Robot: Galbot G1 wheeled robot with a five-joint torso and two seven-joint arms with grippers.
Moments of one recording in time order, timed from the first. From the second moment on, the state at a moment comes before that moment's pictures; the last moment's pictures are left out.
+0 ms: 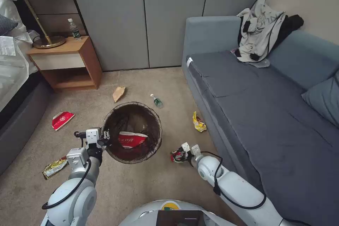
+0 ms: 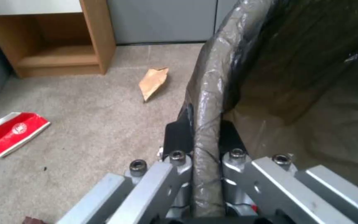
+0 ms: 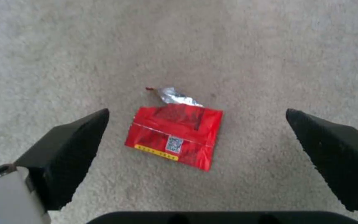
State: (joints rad) left arm 1.70 -1.32 -0.62 -2.39 -0.36 0.45 -0.25; right arm -1.00 1.08 -0.20 1.47 0.54 -0.47 0.11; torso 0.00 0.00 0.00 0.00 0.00
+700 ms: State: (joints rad) left arm 1.69 -1.33 -0.62 -2.38 -0.36 0.44 -0.24; right arm -0.96 1.12 -0.26 1.38 0.51 -0.48 0.17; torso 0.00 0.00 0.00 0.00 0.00
